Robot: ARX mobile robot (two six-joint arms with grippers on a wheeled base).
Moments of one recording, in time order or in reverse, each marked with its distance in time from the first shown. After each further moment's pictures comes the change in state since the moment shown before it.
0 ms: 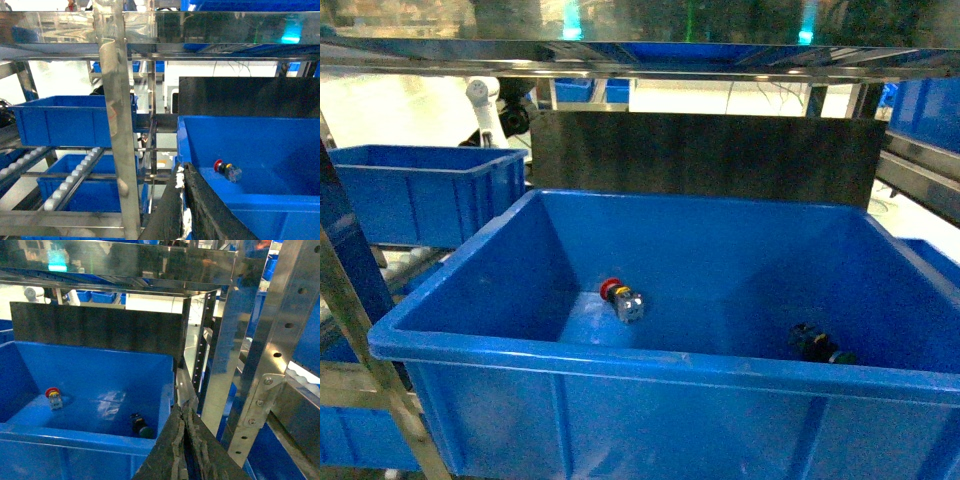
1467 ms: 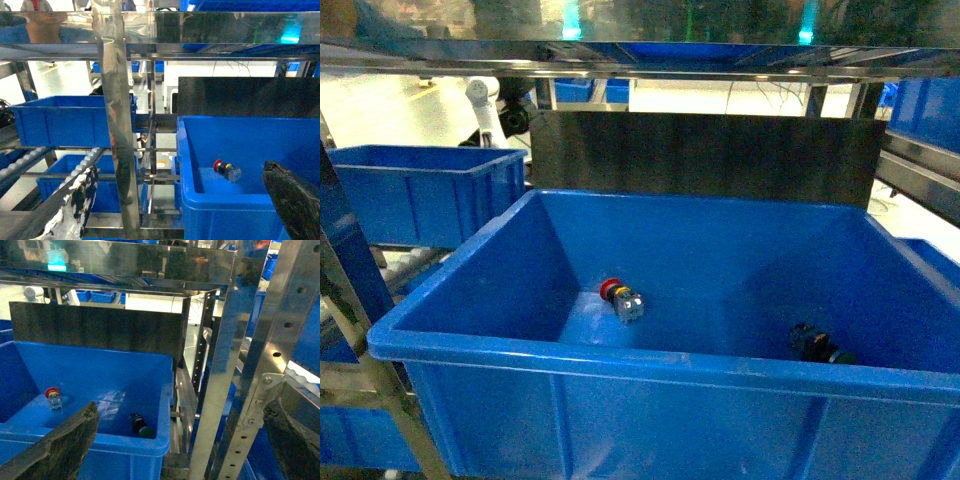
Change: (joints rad) left arm 0.000 0.000 0.000 0.000 0.000 0.000; right arm 0.000 0.000 0.000 0.000 0.000 0.000
